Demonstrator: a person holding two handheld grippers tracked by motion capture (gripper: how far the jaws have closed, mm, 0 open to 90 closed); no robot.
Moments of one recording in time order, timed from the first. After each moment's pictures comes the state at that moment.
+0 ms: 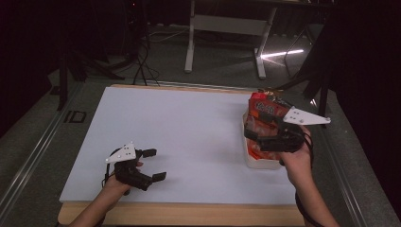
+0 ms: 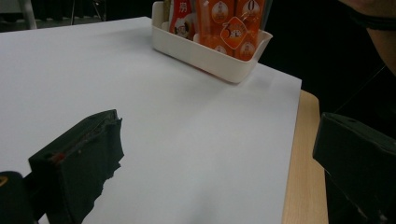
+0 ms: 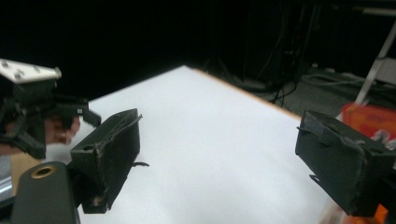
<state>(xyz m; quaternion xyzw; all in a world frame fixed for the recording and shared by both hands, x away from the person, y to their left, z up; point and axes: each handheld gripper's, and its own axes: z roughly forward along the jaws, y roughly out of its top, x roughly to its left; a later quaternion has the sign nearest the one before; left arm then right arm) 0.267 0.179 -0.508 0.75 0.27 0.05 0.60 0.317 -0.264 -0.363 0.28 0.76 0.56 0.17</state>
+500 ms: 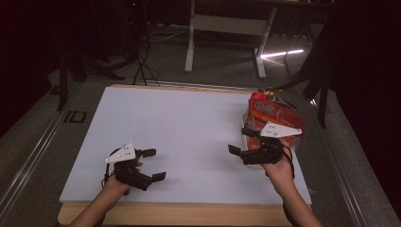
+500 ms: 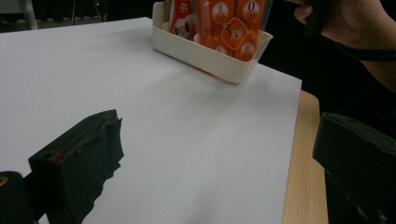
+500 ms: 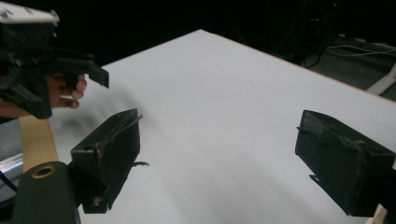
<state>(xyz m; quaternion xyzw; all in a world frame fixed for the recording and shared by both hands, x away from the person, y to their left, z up) 0.266 0.180 -0.508 0.75 0.27 0.05 0.60 0.314 -0.237 -0.418 0.28 0.79 0.53 0.13</state>
